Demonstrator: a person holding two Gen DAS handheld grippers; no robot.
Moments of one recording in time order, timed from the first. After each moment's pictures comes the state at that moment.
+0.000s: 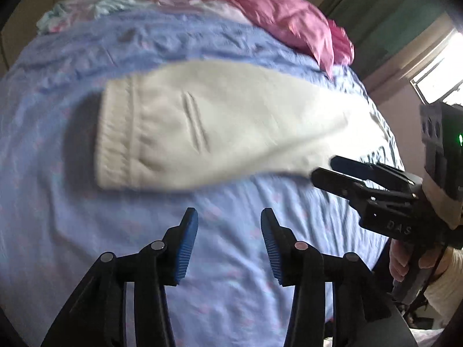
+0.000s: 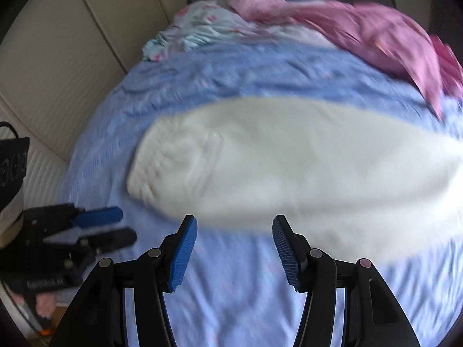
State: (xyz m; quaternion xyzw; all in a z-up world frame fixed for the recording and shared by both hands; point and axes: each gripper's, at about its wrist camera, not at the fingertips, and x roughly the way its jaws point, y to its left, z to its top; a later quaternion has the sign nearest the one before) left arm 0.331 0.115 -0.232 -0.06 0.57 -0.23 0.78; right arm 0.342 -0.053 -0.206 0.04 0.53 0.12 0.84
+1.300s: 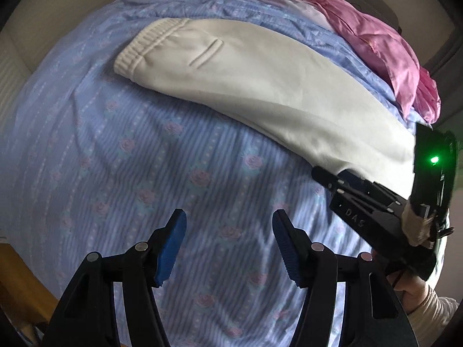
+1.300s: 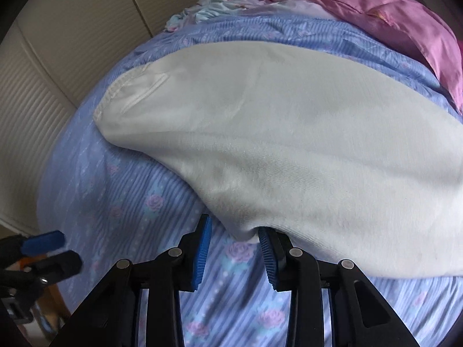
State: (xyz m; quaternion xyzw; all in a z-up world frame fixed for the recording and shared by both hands) left arm 0.250 -0.004 -0.254 -0.15 0.57 0.07 0.81; right arm 0.345 -0.166 -0.302 -0.02 0.52 0.24 0.82
